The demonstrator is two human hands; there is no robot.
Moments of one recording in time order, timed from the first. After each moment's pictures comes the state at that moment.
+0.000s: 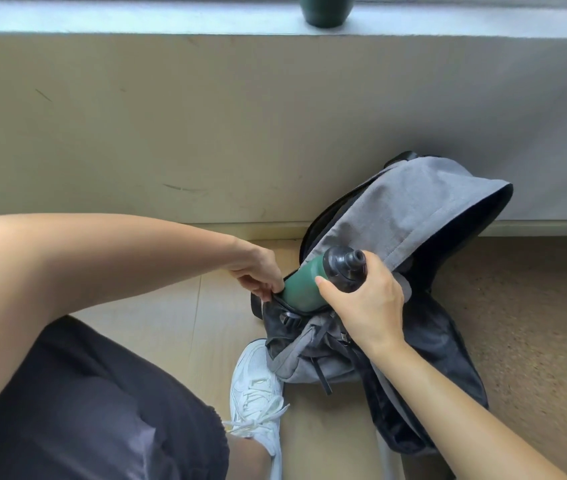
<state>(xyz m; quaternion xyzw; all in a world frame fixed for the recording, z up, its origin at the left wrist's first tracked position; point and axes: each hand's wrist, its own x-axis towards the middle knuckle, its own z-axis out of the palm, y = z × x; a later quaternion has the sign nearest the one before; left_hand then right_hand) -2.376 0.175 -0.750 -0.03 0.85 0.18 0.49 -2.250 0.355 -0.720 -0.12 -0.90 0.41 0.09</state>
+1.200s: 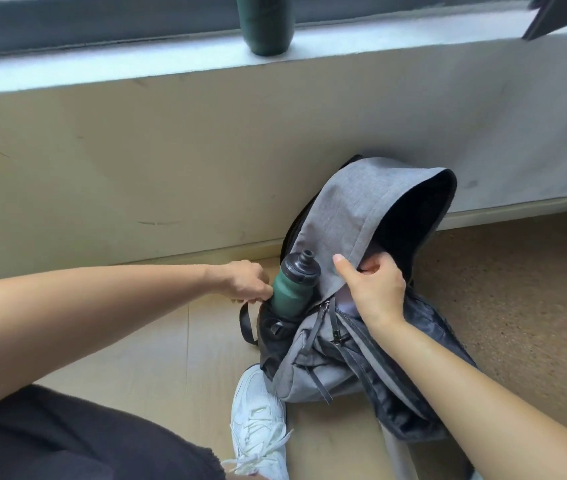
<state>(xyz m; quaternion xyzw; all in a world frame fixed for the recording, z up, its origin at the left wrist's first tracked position) -2.391 0.168 -0.739 0.17 0.89 0.10 0.40 -2.288 0.387 -0.728 -0.29 -0.81 0.51 0.10</state>
